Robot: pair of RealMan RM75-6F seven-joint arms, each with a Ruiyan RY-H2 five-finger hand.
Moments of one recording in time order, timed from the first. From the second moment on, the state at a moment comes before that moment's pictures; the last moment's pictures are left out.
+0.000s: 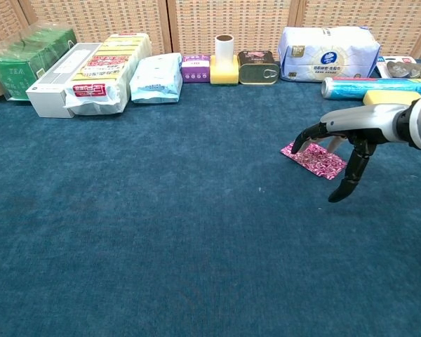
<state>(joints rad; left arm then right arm) 0.03 -0.89 0.08 -1.84 1.67 1.56 -0.02 0.91 -1.32 0.08 -1.69 -0.62 0.68 -0.36</state>
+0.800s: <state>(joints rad) 0.03 -0.88 0.08 -1.85 1.67 1.55 -0.02 0.95 -1.31 -0.01 -1.60 -0.47 0.74 -0.39</state>
